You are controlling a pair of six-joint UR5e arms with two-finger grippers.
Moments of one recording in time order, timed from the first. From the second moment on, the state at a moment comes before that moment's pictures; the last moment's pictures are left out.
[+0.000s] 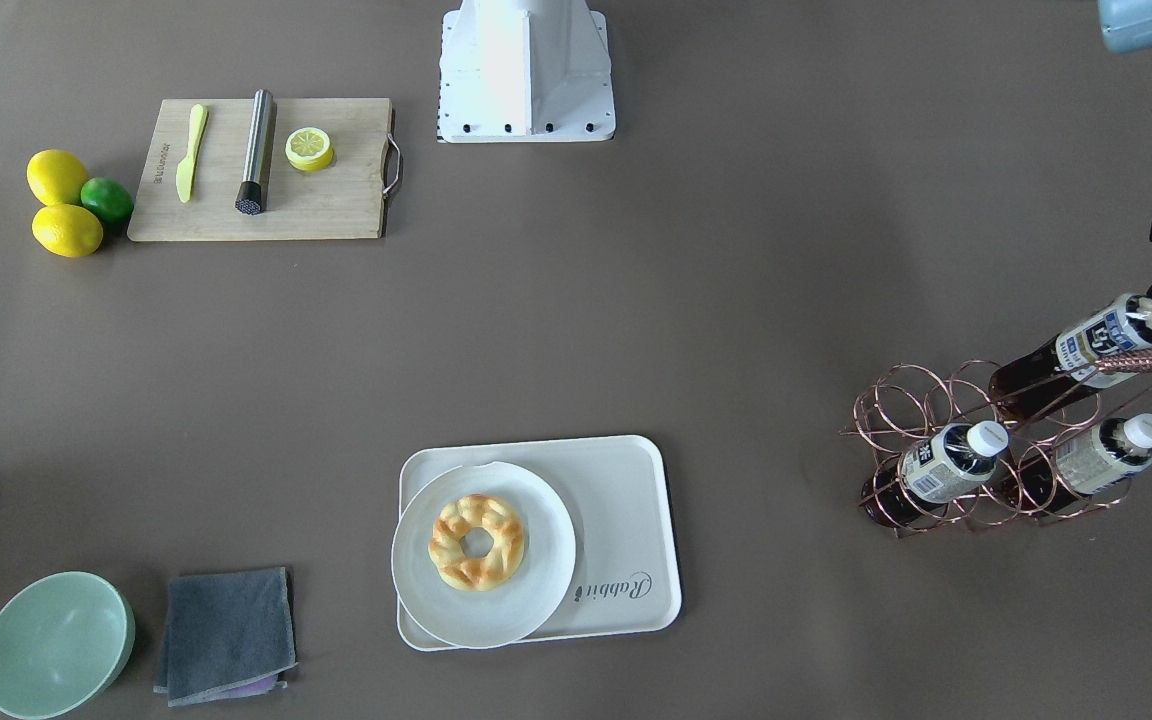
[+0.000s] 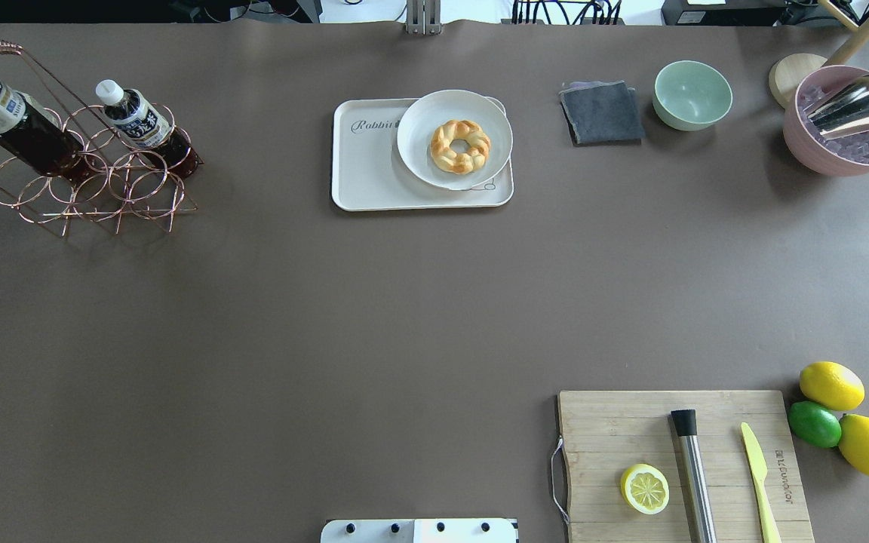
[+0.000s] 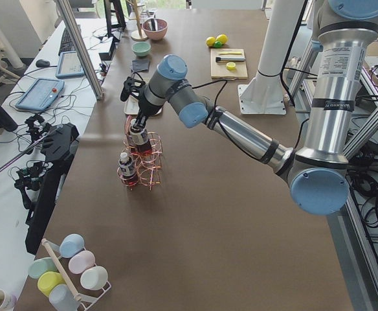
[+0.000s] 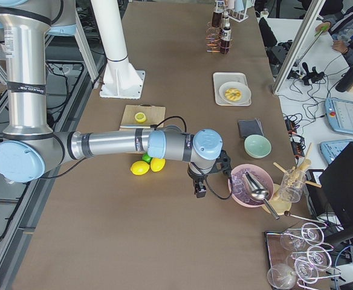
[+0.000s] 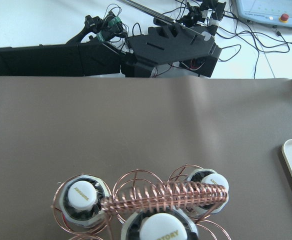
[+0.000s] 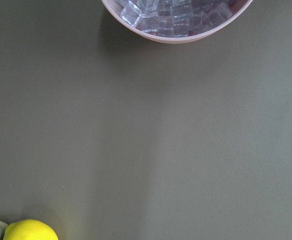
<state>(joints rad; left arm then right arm) -1.32 -1.67 -1.99 -1.97 -2.14 -0.71 1.57 -1.61 1.74 -1.77 2.44 -0.31</state>
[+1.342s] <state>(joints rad) -0.92 -2.14 -2.22 -1.26 -1.88 -0.99 1.57 -1.61 1.74 -1.77 2.48 -0.31</state>
